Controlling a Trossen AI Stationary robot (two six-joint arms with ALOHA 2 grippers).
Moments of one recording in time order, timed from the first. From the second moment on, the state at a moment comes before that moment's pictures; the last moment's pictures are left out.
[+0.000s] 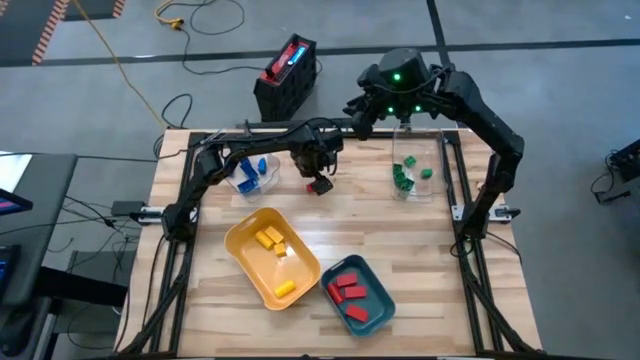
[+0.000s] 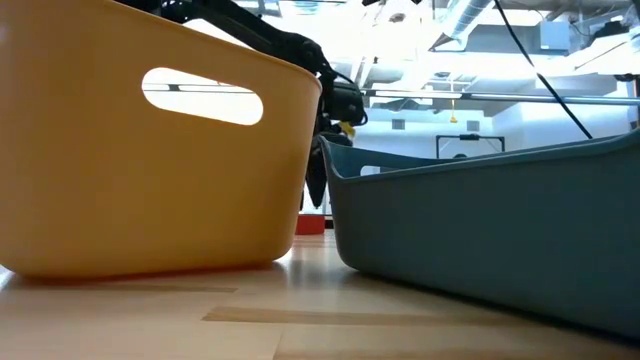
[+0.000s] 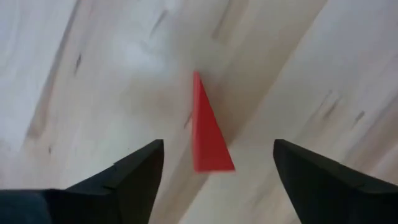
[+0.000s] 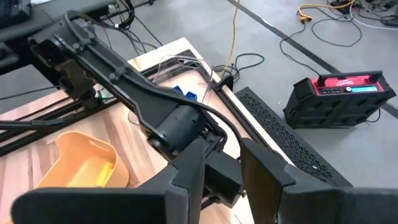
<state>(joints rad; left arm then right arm) 0.41 2.25 1.96 -1.16 0.08 -0.12 -0.37 1.74 2.33 -1.17 0.05 0.15</state>
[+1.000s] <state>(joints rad) 0.40 2.22 1.88 -1.19 0.13 -0.02 -0.37 1.72 2.33 -1.17 0.09 0.16</state>
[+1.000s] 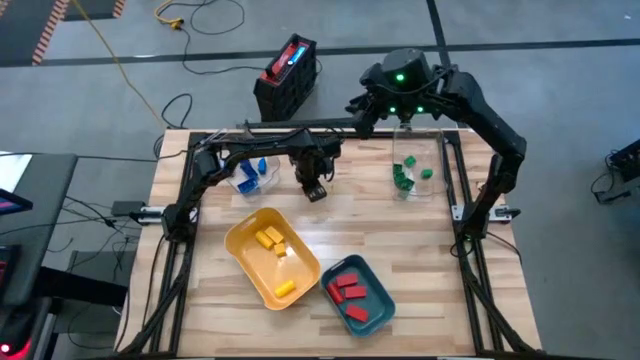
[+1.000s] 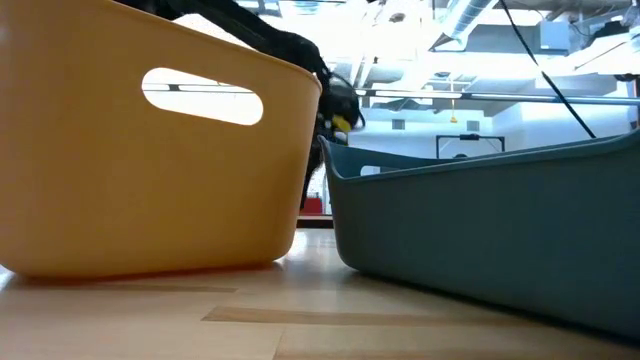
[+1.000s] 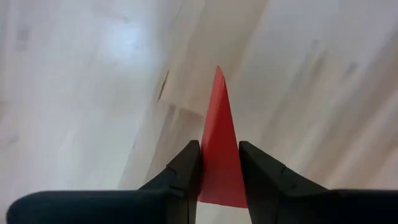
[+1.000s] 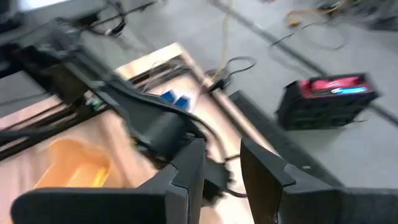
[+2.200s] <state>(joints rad) -0.23 2.20 1.88 -0.74 0.17 -0.06 0.13 1.57 2.24 -1.57 1.00 0.74</state>
